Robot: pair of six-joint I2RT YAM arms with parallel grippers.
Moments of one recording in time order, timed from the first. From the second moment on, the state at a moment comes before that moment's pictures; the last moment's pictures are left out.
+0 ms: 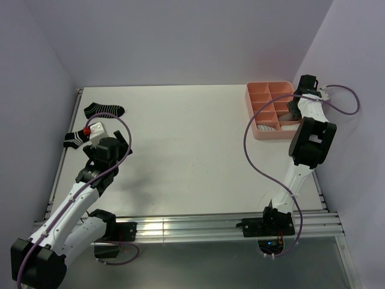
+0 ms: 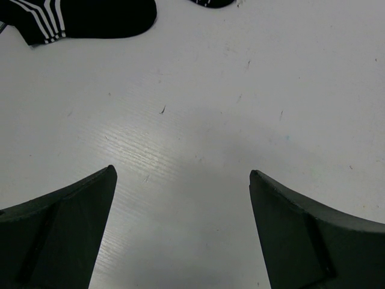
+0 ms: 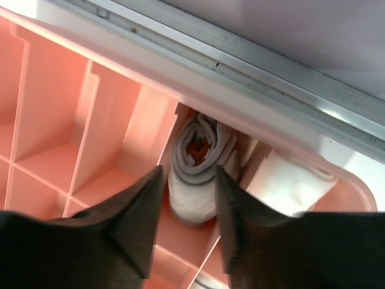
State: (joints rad) left arm -0.34 0.84 0.59 -0.30 -0.58 -0.55; right arm -0.34 2.12 1.78 -0.62 0.28 0.80
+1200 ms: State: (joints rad) left arm -0.34 0.83 0.59 -0.30 -0.58 -0.55; right arm -0.35 2.15 1.72 -0.54 0.29 0.80
